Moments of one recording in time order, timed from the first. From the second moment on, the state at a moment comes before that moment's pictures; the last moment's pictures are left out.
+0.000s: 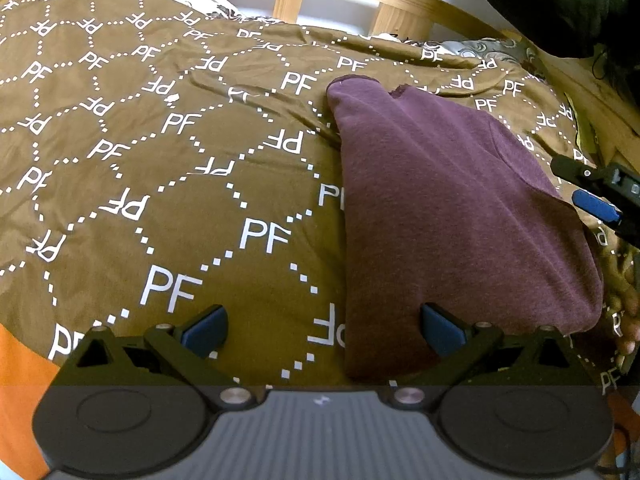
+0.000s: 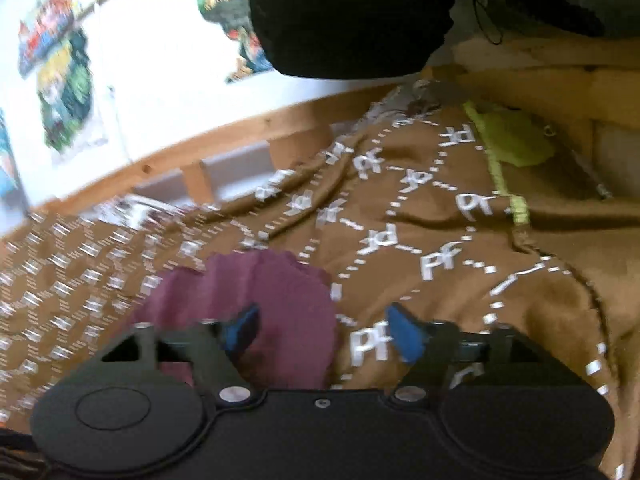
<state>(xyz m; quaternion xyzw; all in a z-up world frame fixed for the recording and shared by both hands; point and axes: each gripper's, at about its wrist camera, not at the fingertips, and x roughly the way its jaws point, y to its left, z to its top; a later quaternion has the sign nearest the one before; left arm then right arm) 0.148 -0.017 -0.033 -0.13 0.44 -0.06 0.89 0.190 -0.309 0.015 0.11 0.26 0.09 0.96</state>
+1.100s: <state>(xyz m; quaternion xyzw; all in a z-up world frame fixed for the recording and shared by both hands) 0.149 -0.017 -0.034 -0.14 0.45 -0.05 0.88 0.197 -0.283 -0.025 0.06 0.32 0.14 0.94</state>
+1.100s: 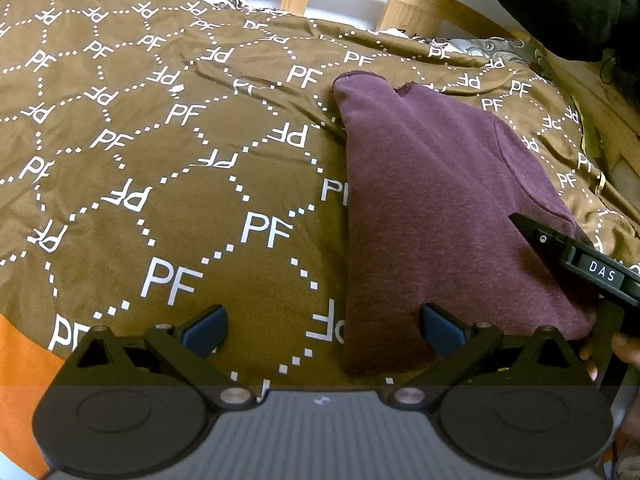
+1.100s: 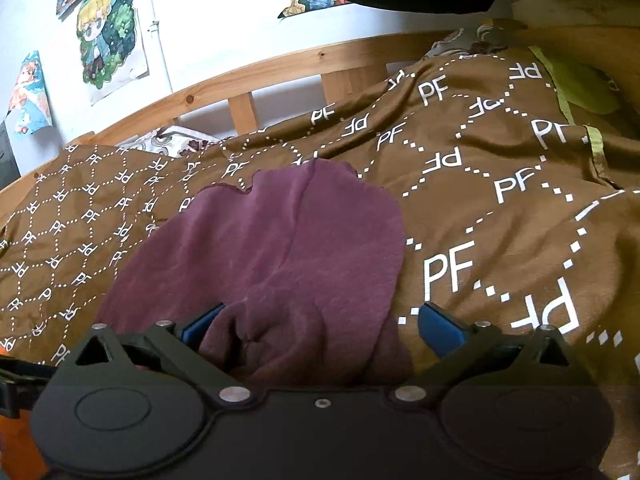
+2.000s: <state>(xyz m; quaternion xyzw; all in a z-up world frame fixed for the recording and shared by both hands) 0.221 0.000 -0.010 -0.20 0.43 -0.15 0.87 0.229 -0.300 -0.018 0.19 0.31 0.11 0.92</state>
